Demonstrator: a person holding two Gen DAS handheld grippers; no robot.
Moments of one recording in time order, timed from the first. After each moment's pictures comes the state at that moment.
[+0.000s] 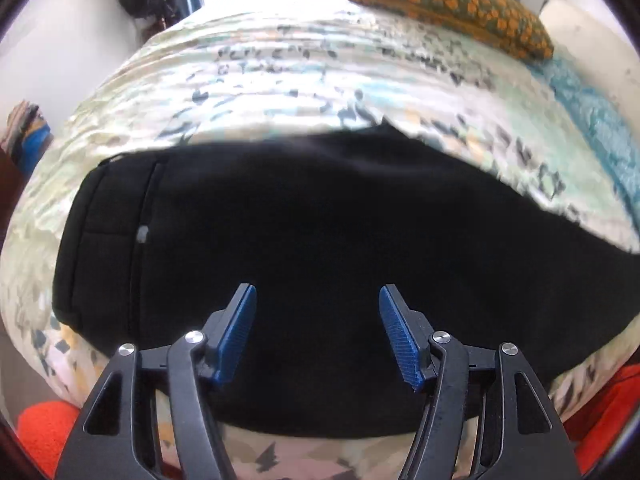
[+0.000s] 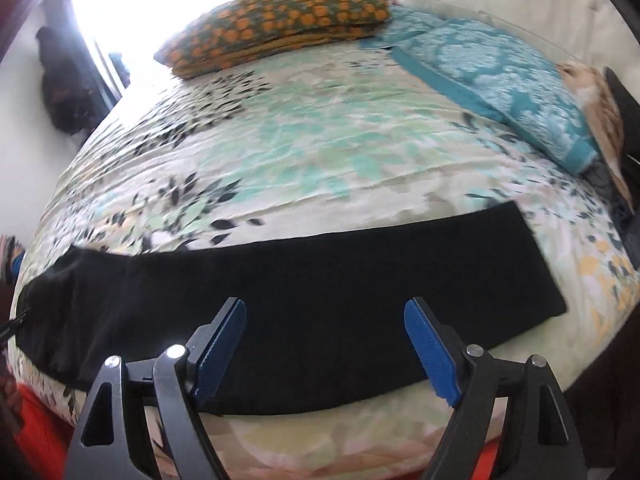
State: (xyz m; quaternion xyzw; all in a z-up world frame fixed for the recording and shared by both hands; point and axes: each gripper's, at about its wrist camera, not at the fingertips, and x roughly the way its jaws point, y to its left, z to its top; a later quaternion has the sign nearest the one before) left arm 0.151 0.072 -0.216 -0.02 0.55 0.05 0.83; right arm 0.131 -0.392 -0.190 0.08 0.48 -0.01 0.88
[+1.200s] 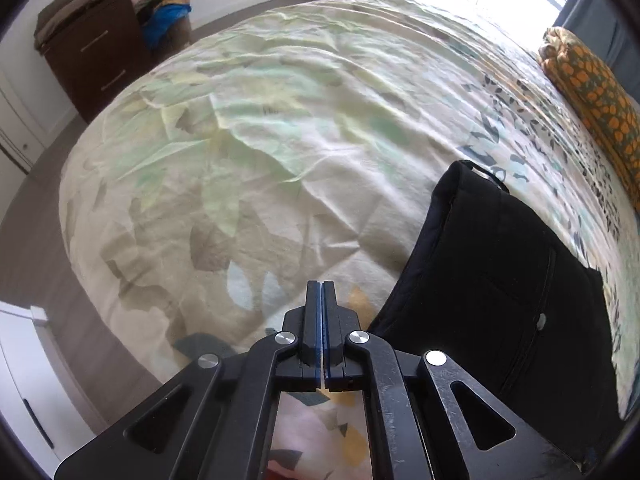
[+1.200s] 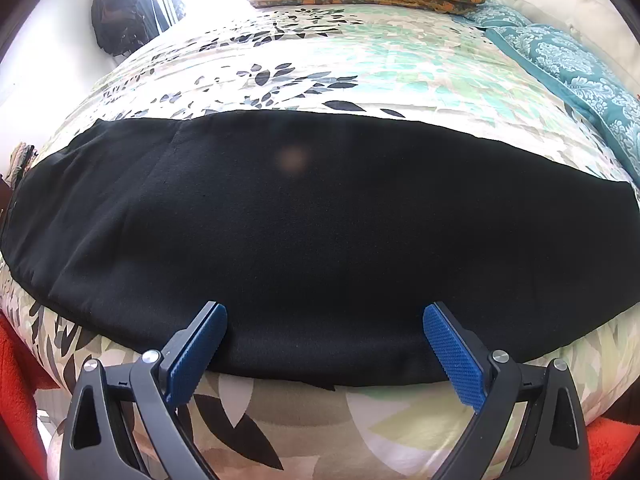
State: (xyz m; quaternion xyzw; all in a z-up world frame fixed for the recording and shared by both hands) left arm 0.099 0.336 -0.212 -0.22 0.51 0.26 0.79; right arm 0.113 -0.295 -0.274 0.01 0.51 0.04 0.86
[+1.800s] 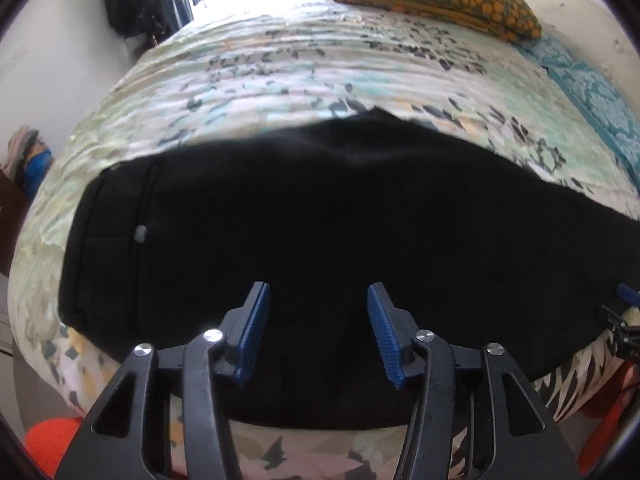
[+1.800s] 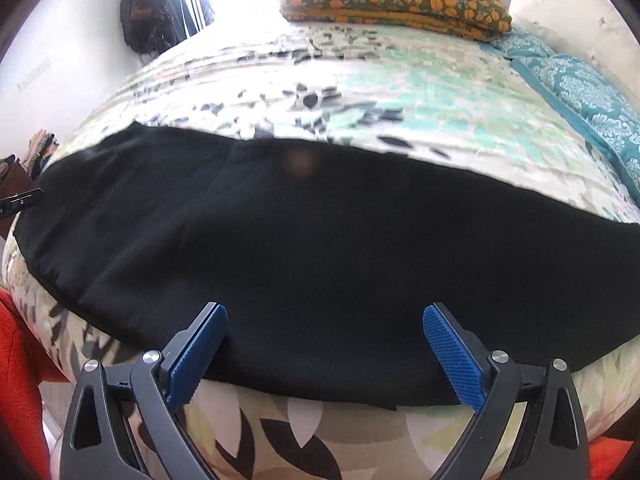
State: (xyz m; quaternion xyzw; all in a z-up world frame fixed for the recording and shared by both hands) left arm 0.143 0.062 -0.225 0.01 0.54 0.04 0.84; right arm 0.118 -0.260 -0.268 -0.01 0.51 0.08 0.86
